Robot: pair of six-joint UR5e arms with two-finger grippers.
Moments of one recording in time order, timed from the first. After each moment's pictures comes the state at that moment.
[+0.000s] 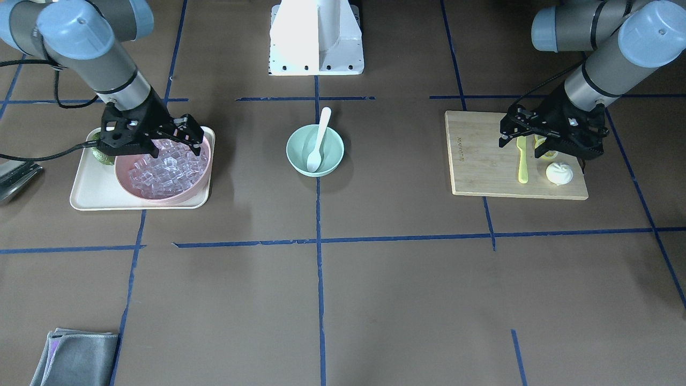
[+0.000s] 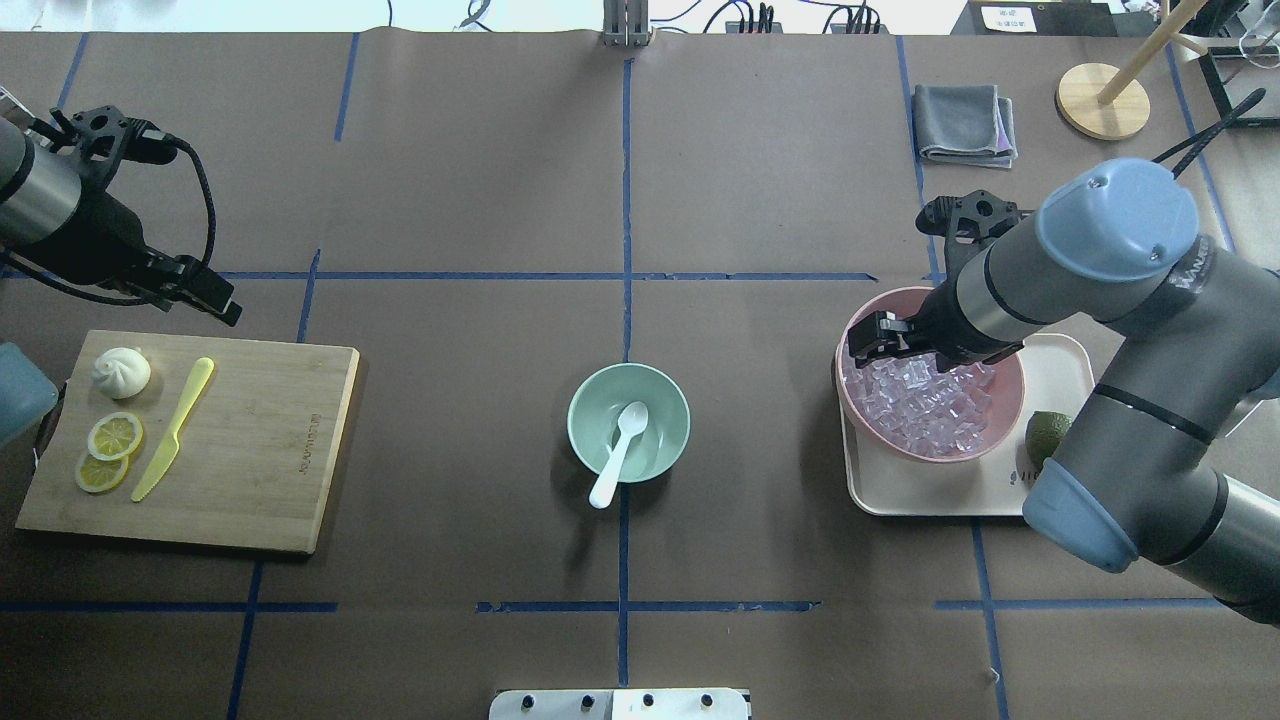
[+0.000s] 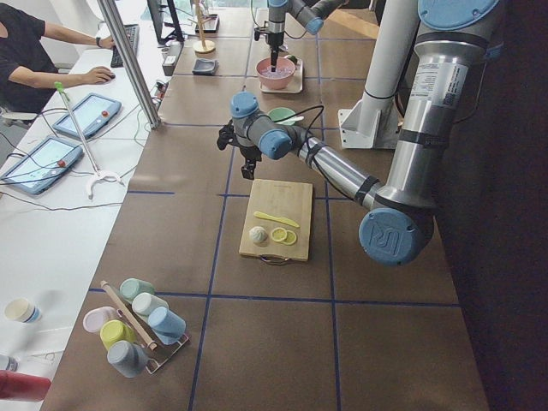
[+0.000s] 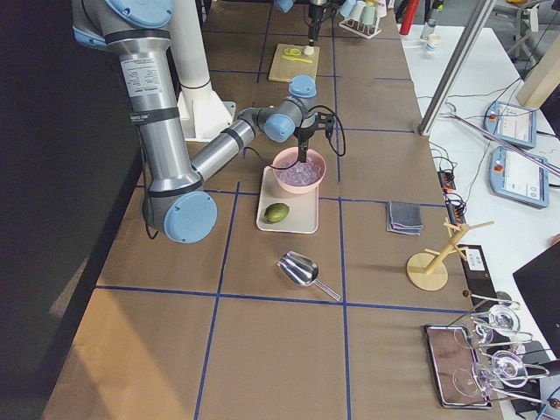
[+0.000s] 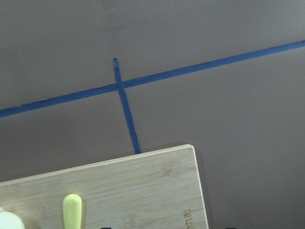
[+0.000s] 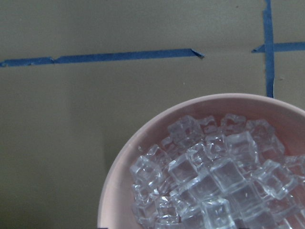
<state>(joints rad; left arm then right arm) -0.99 -1.75 -1.91 -1.68 -2.32 -0.58 0.70 -1.33 1.94 -1.42 2.02 1.11</state>
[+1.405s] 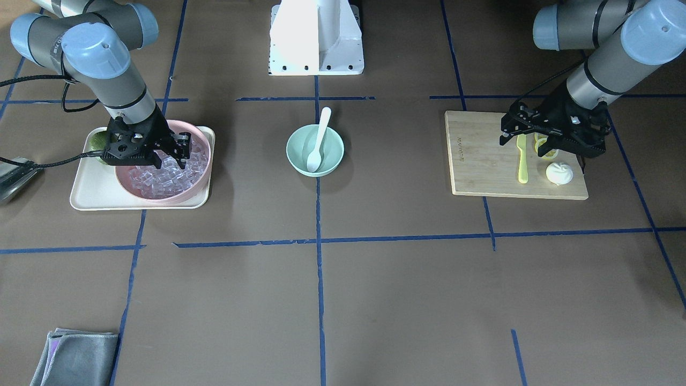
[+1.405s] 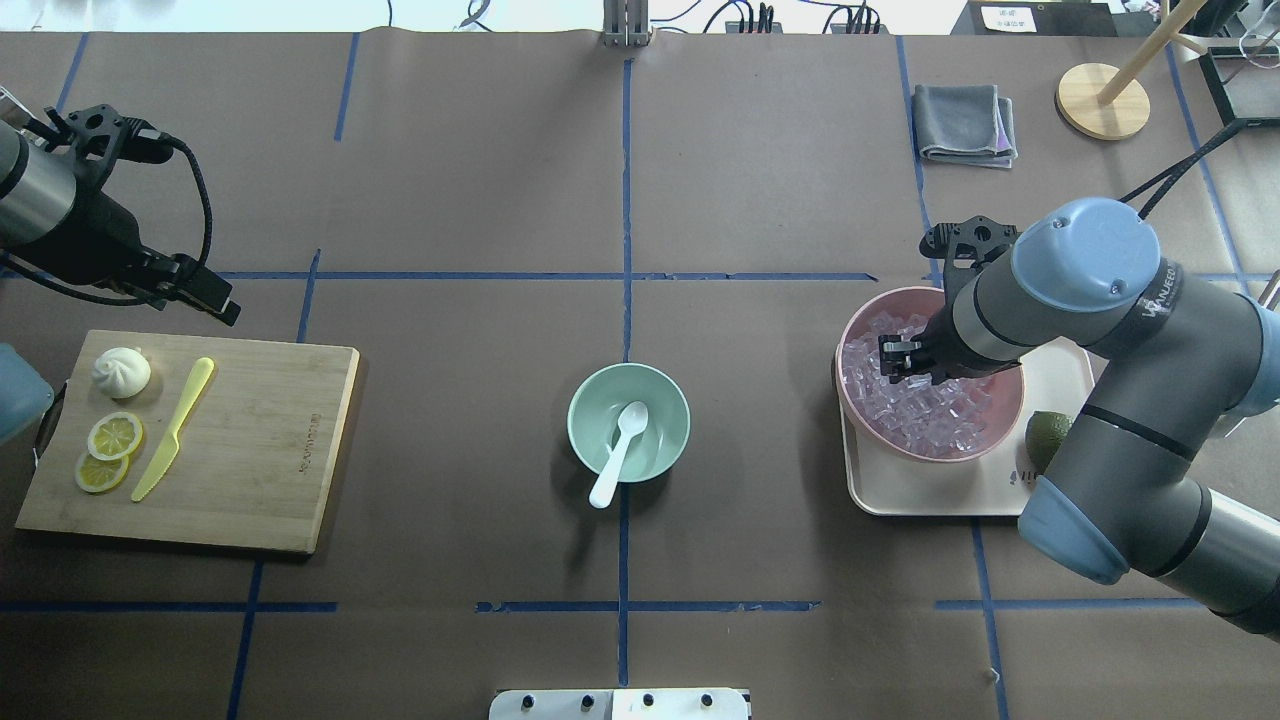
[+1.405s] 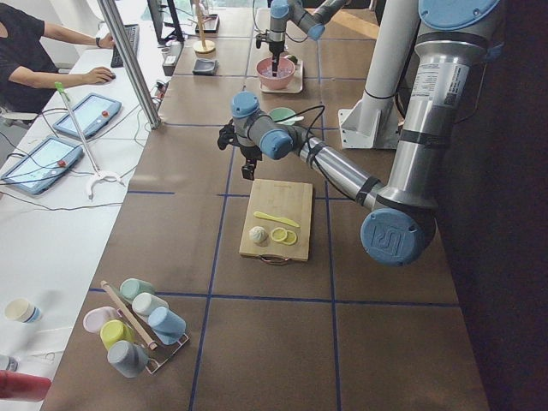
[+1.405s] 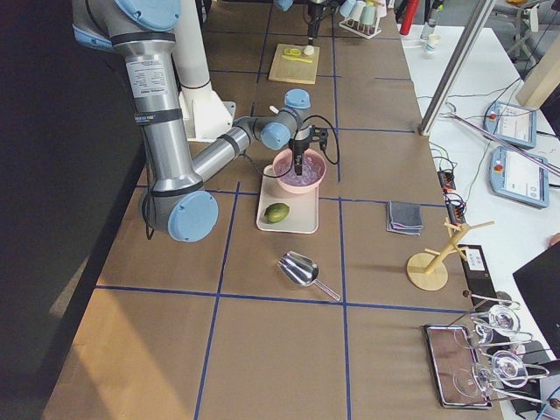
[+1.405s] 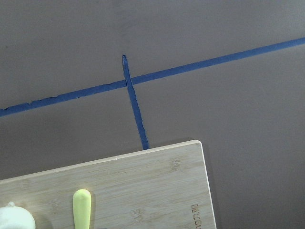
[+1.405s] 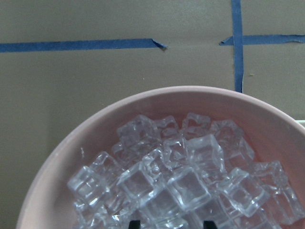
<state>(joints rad) -0.99 -1.75 -1.92 -1.68 -2.32 -0.58 0.68 -1.35 1.90 -1.43 1.96 1.10</state>
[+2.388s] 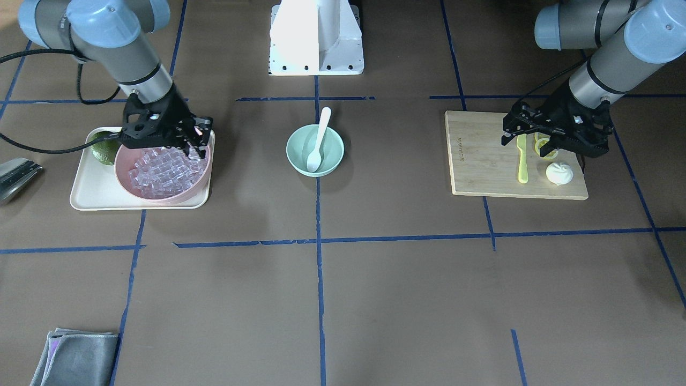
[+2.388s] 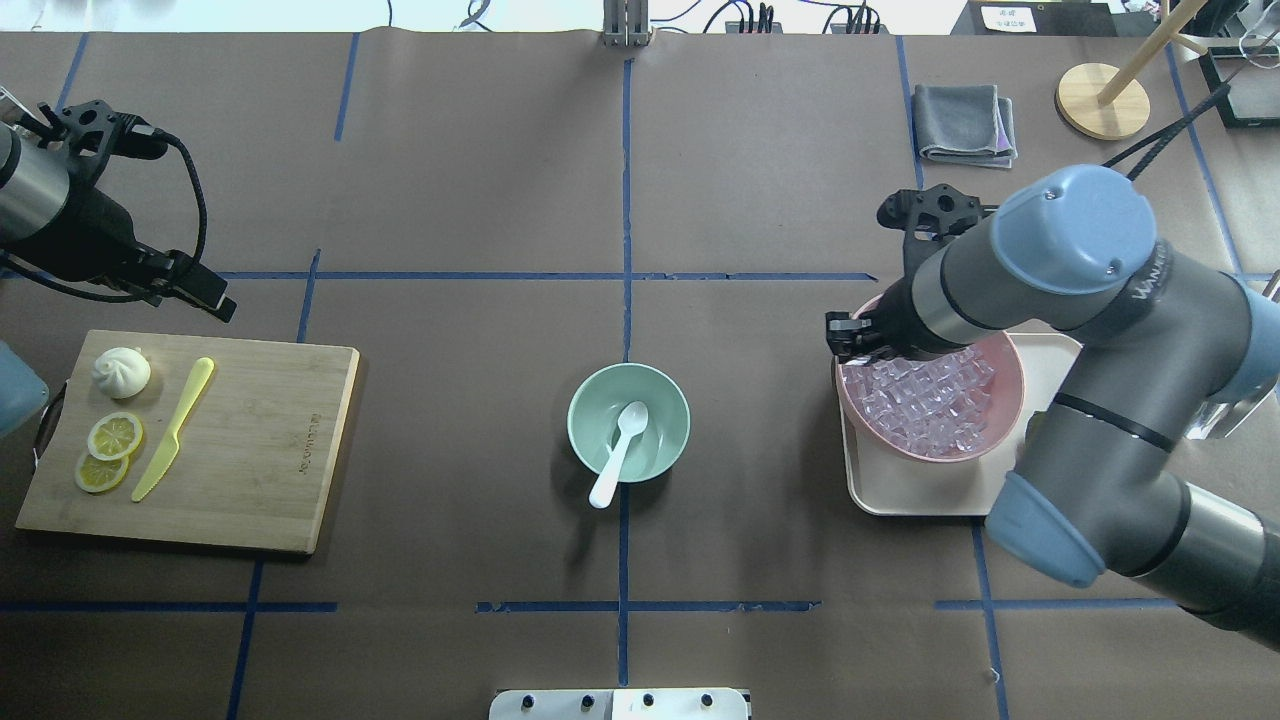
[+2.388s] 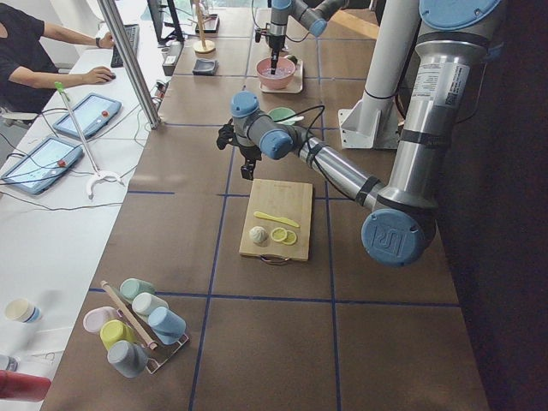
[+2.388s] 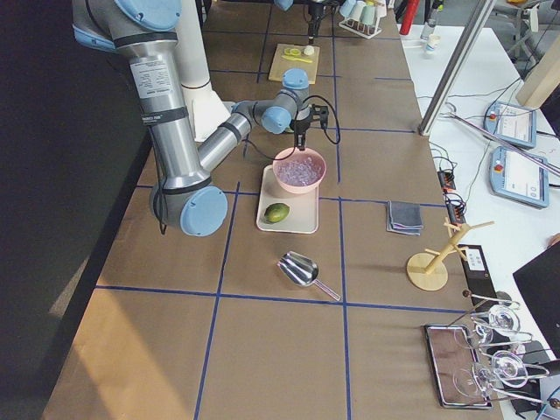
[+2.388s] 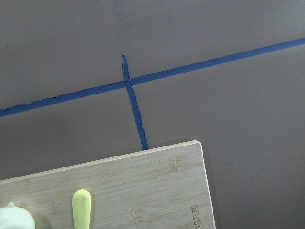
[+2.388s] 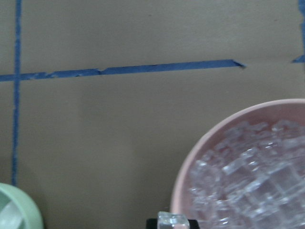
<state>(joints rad) -1.00 -1.74 -1.92 -1.69 -2.32 -0.57 0.65 -1.23 1.96 -1.43 1.96 1.21</state>
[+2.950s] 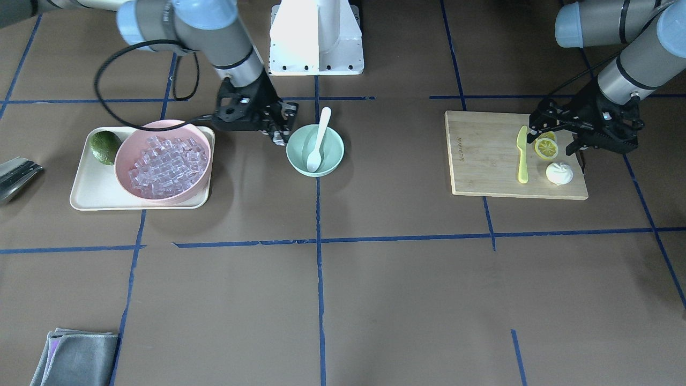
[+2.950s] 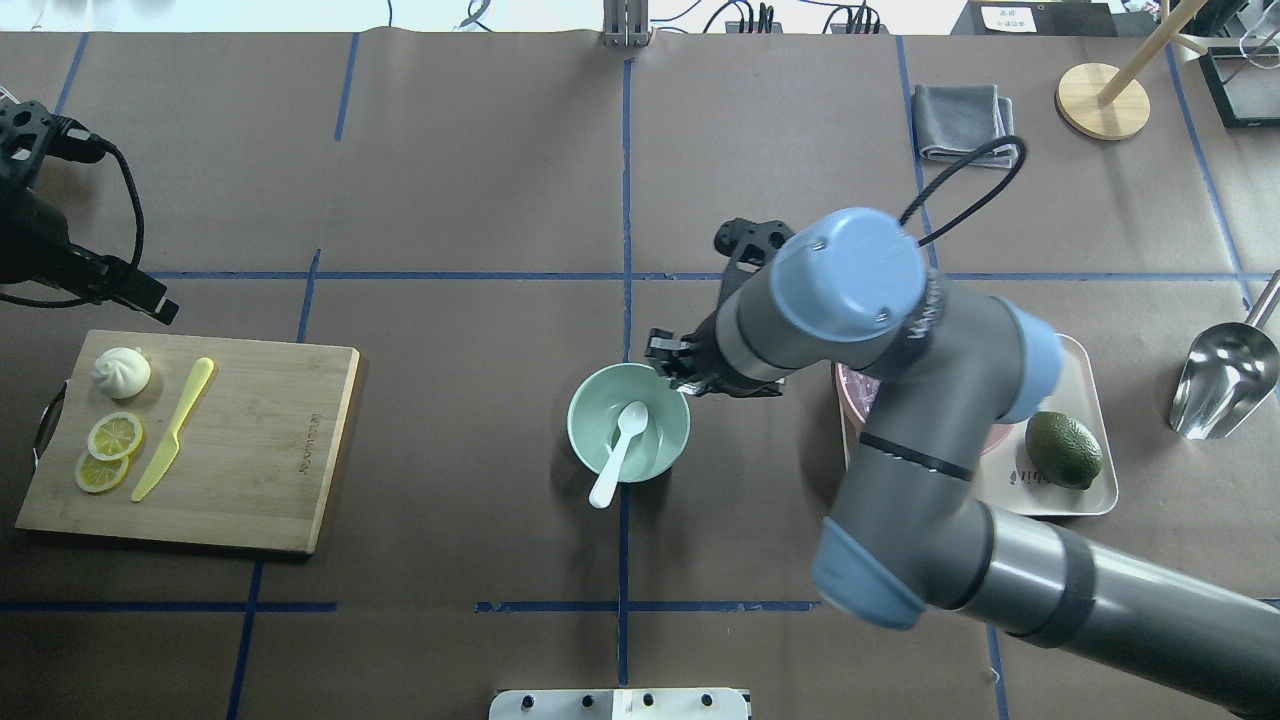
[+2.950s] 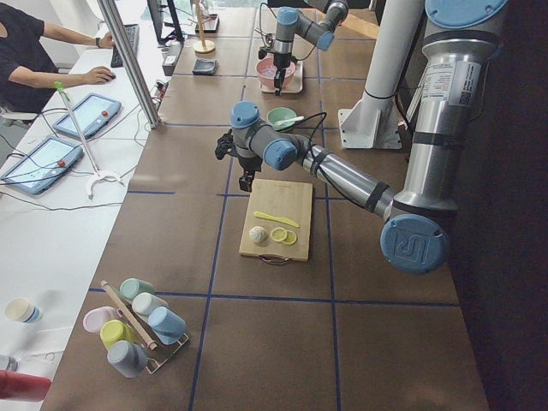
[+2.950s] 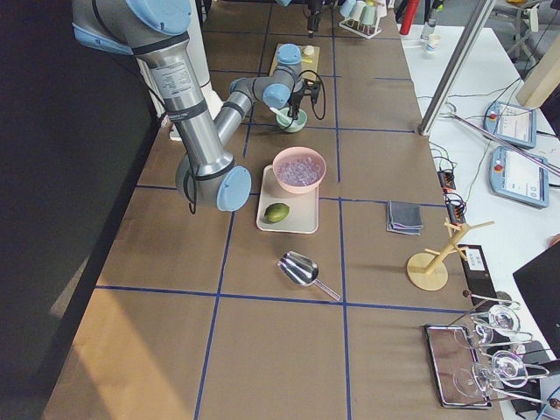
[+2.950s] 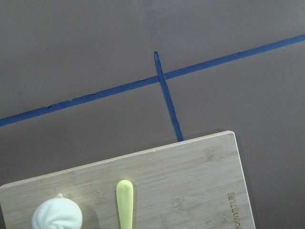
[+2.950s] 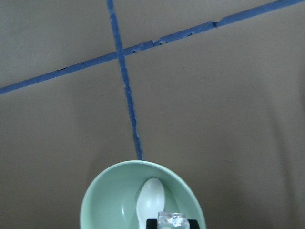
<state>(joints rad) -1.05 -1.67 -1.93 -1.70 -2.32 -0.46 0.50 -0.96 1.80 -1.42 1.87 1.52</state>
